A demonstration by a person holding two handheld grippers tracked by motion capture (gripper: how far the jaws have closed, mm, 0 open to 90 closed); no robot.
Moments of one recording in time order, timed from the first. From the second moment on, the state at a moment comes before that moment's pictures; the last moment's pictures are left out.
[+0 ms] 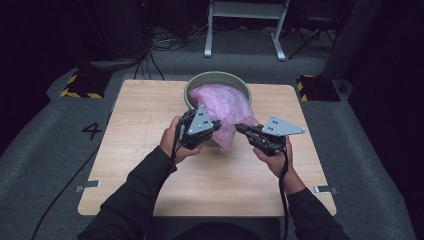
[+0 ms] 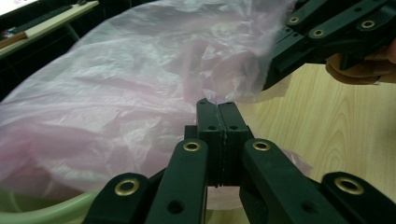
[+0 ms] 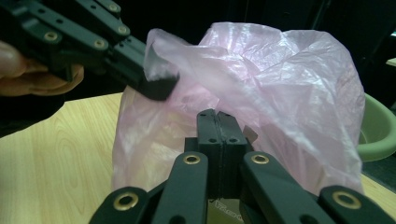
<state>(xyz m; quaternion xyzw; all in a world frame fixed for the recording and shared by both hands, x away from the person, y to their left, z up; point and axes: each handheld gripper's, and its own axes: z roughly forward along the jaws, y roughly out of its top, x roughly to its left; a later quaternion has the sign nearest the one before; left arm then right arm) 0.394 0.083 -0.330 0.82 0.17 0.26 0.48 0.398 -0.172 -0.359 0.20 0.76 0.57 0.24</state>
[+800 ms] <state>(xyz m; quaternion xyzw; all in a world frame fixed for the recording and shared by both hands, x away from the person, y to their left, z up) 0.414 0.156 -0.318 0.80 0.25 0.29 0.46 0.417 -0.224 -0.362 0.28 0.75 0.54 0.27</state>
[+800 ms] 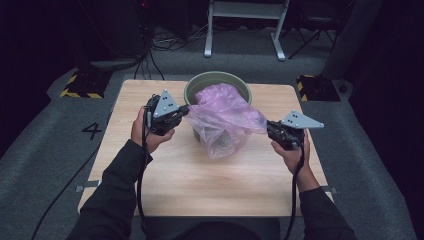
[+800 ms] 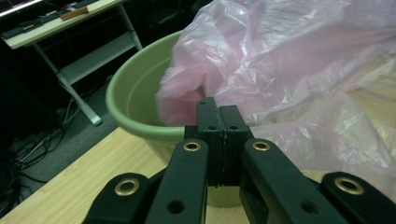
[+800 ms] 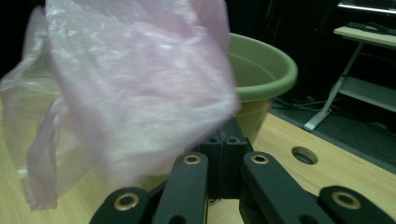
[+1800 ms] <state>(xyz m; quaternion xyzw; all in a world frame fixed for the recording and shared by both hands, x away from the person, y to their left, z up) 0.433 0.201 -0.353 0.79 0.32 0.29 0.44 0.471 -0.266 -0.373 0.37 0.72 0.50 0.30</state>
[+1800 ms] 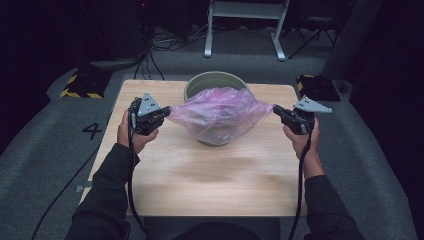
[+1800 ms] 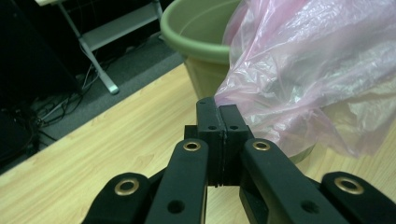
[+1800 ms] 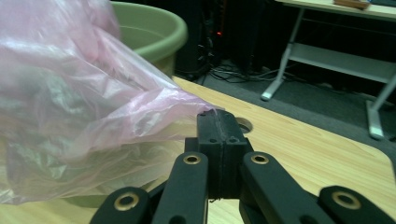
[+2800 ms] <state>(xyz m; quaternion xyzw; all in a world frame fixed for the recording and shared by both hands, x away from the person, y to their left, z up) 0.417 0.192 -0.353 0.78 0.30 0.30 0.46 0.430 -0.247 -0.355 0.22 0.77 0.51 0.32</state>
